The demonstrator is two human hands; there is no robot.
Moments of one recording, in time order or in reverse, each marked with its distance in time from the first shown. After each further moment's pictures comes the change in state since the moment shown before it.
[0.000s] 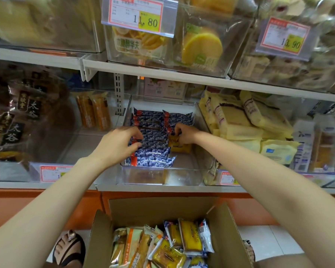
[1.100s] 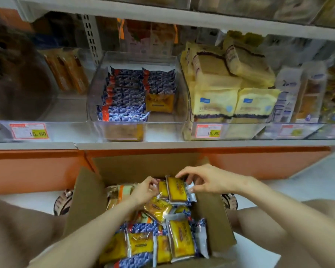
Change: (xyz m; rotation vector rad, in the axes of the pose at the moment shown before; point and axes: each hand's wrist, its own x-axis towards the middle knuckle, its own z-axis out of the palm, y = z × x) left_hand -0.143 0.073 0.225 -0.619 -0.669 -0.514; right_hand -0.208 0.111 0.110 0.106 -0.316 -0.304
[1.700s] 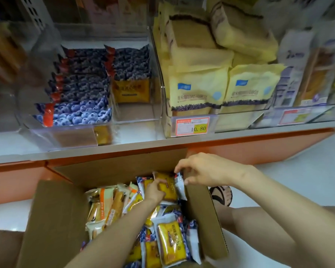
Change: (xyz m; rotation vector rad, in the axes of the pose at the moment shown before) left_hand 0.092 0.006 0.093 -0.156 0.057 -0.235; right_hand 0.020 0.048 -0.024 -0.212 0.006 0.087
